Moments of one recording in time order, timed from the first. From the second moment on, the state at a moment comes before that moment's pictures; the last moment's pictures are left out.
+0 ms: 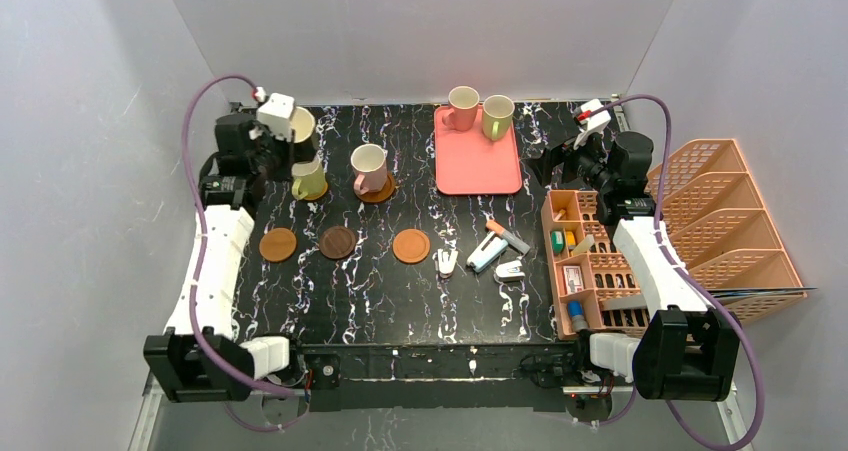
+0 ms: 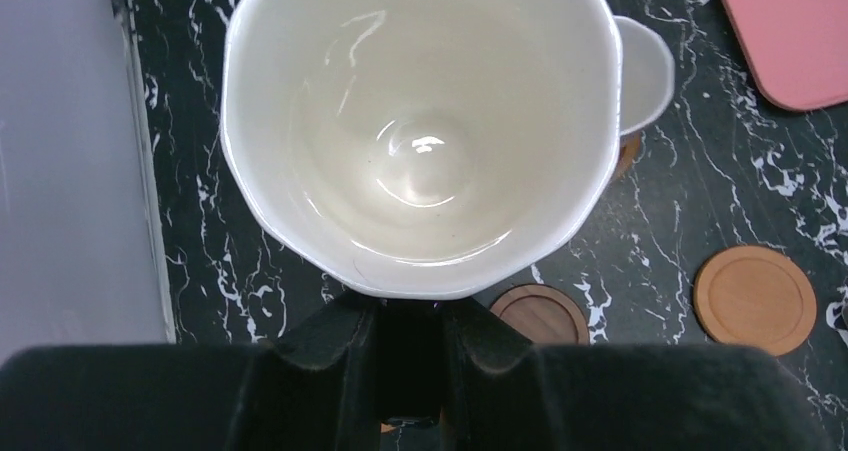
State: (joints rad) left arm -0.06 1.17 1.22 -0.57 0.08 0.26; right arm 0.01 1.19 0.87 0.09 -0.57 -0.10
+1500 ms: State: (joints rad) left arm 0.62 1.09 0.89 -0.81 0.67 0.65; right arm 0.01 1.14 0.87 0.09 -0.60 -0.10
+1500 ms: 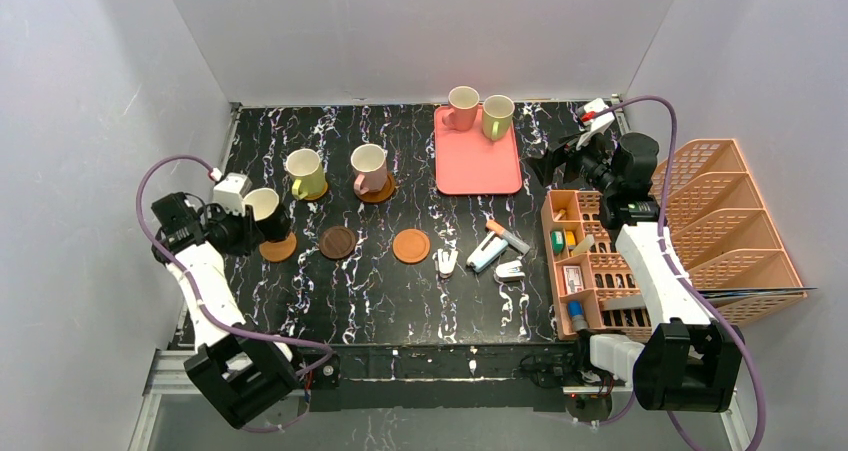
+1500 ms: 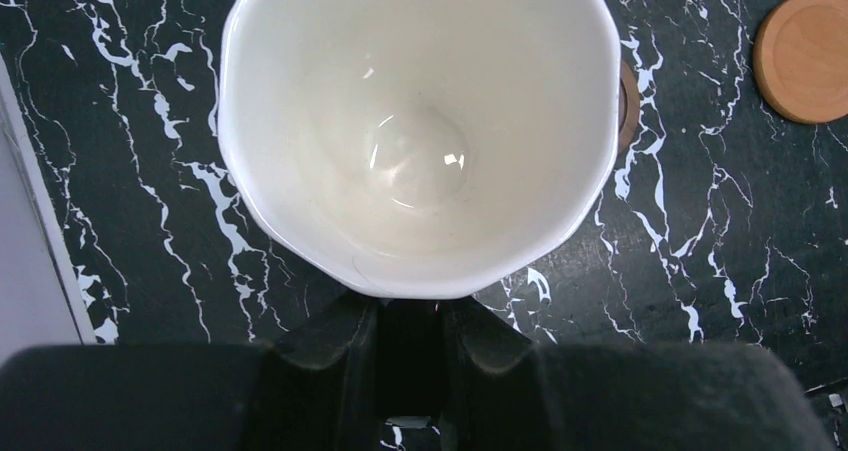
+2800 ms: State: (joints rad) left arm 0.62 0.90 0.64 -0.58 0.65 0.46; right arm 0.01 1.14 0.87 0.09 -0.60 -0.10
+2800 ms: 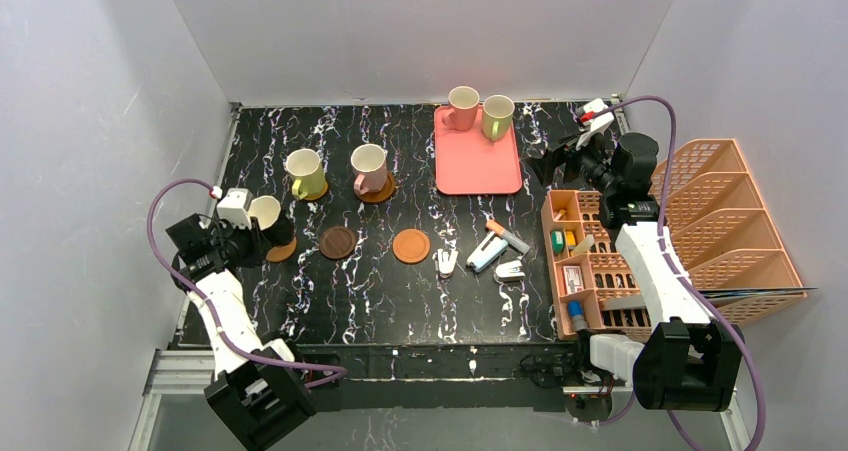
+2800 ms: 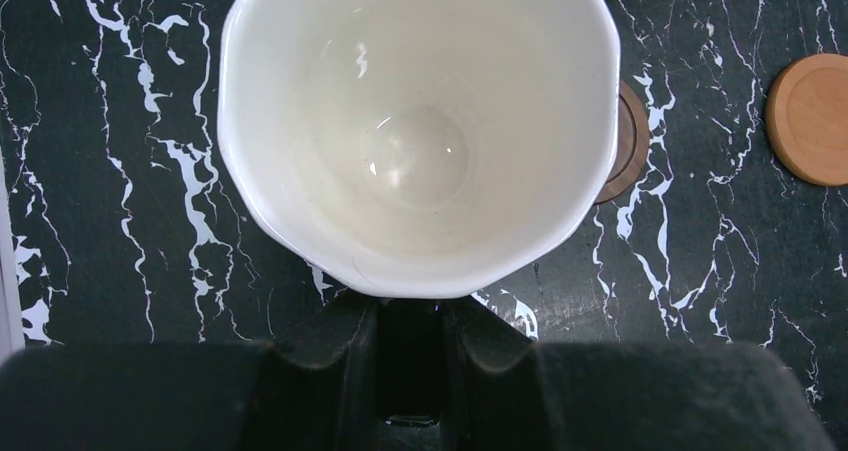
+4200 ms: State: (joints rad) left arm 0.62 1.02 0.64 -0.54 0.61 0.46; right arm 0.01 1.14 0.87 0.09 -0.60 -0.11
